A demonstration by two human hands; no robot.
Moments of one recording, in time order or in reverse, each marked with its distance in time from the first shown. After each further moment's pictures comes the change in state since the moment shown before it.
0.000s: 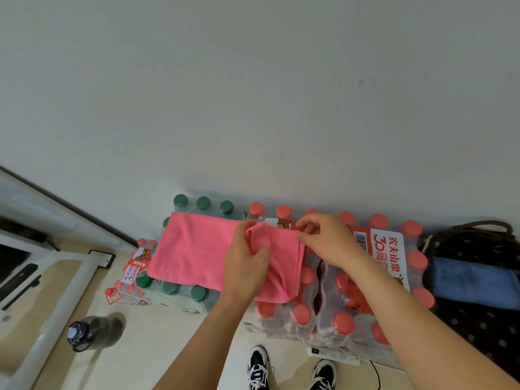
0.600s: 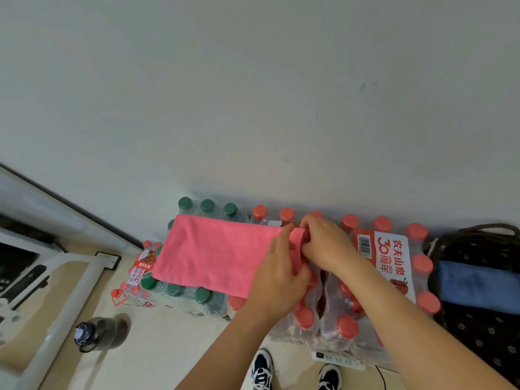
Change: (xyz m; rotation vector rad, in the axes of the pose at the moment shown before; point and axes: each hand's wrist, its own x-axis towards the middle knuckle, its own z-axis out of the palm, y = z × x) left_hand -0.018 0.004 0.028 0.148 -0.267 0.283; right_hand 0.003 -0.009 0.008 -0.319 -0.032 -0.073
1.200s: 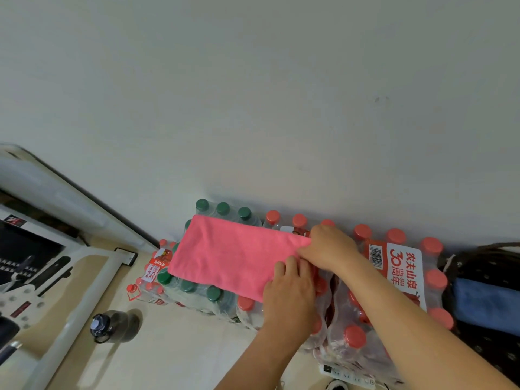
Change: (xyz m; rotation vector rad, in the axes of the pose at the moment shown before) left_hand -0.018 -0.011 0.029 0.757 0.070 0.007; right_hand 0.009 -0.017 -0.005 -0.175 -0.148 0.072
